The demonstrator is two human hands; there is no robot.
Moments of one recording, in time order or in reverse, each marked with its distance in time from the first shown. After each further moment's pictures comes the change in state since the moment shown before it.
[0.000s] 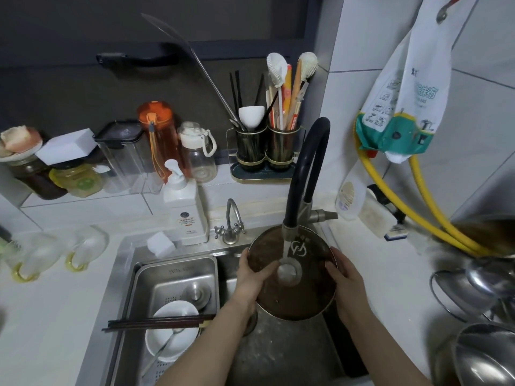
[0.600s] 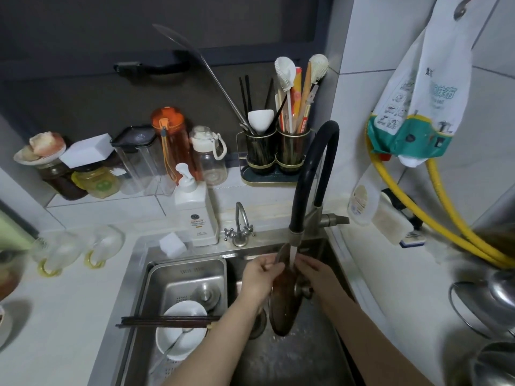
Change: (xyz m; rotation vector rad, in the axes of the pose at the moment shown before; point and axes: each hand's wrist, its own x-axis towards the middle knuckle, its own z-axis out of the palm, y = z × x) left_hand -0.010 0.019 0.014 0.126 -0.026 0.103; right_hand 0.008 -0.005 0.049 -0.264 -0.324 0.190
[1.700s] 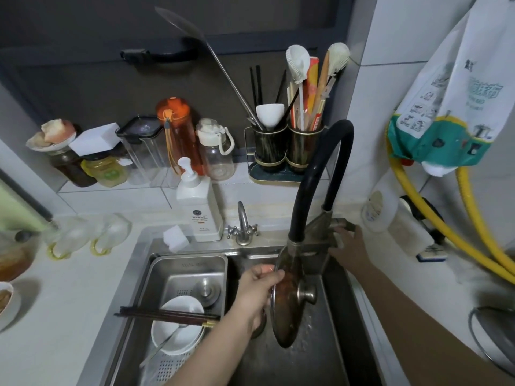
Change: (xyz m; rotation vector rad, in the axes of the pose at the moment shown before) left_hand -0.006 -0.002 0.006 -0.118 0.130 -0.195; right_hand 0.111 -0.013 -0.082 -0.802 0.214 -0.230
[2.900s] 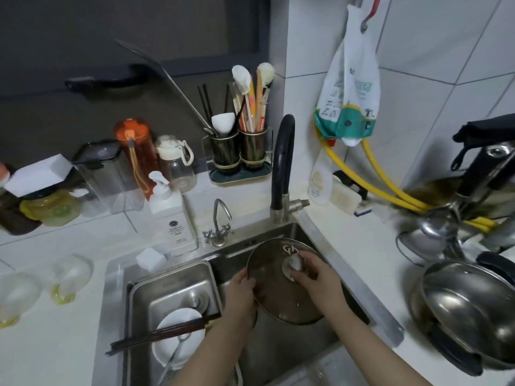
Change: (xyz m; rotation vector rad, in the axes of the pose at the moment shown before) left_hand -0.044 -0.015 -0.053 0.037 -0.152 -0.016; right_hand -0.210 -0.065 0.042 0.390 0.242 0.062
